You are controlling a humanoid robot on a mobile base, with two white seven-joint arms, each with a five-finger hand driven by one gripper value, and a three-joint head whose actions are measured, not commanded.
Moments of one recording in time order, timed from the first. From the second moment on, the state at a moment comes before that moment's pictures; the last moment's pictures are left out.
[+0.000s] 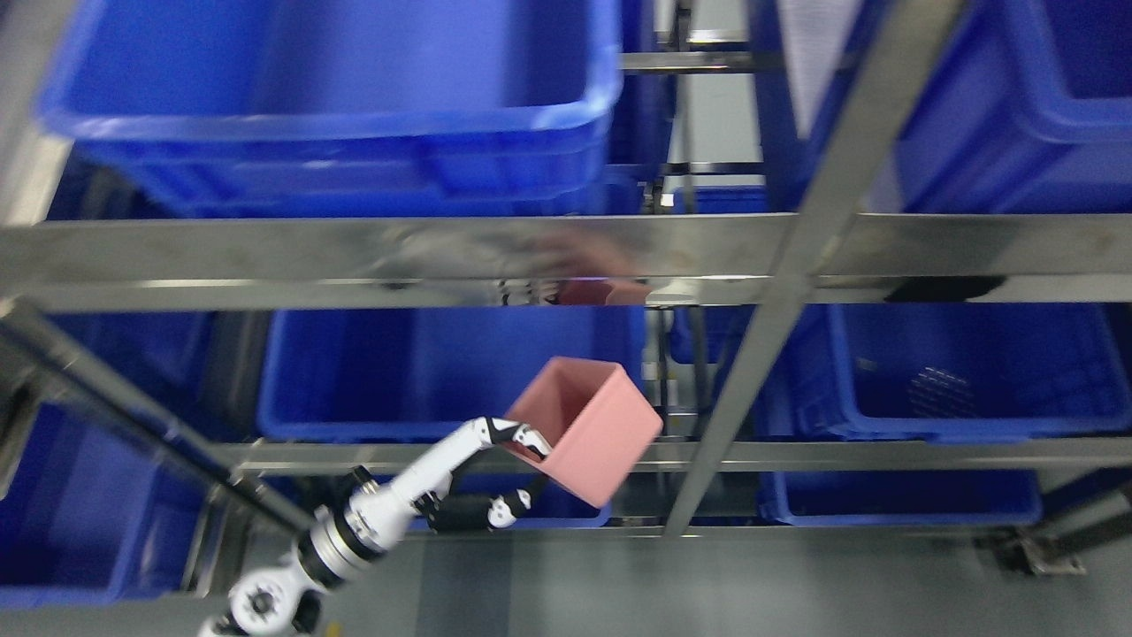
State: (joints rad) left arm -0.25 0.17 -0.10 -1.40 0.15 -0.62 -0.90; right arm 0.00 0.00 0.00 0.00 0.00 0.03 -0.04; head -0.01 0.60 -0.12
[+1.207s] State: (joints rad) left arm -0.57 0.19 0.22 -1.05 -0.54 -0.77 -1.07; right arm 0.00 0.00 0.00 0.00 0.00 0.02 -0.04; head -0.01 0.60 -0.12
